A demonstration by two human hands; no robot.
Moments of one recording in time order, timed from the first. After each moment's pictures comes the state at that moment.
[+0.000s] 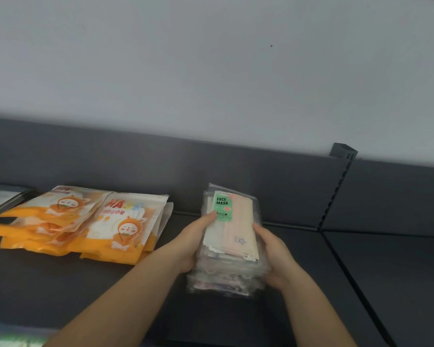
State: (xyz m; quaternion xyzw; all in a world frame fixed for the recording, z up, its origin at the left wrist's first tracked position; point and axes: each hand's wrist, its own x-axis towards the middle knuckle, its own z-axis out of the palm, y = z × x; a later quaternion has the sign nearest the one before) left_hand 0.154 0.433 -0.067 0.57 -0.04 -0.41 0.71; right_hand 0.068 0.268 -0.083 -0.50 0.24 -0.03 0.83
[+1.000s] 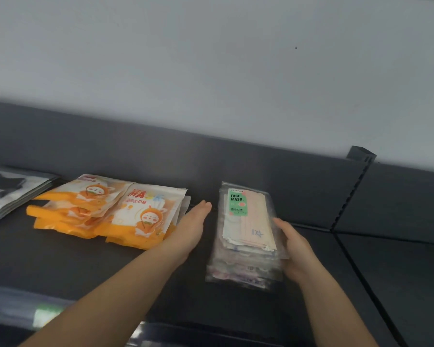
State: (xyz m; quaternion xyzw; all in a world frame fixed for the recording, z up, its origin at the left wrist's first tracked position) left_hand 0.158 0.468 -0.075 0.68 -0.04 -0.18 0.71; right_hand 0.062 0.272 -0.072 -0.54 0.27 -0.10 0.79
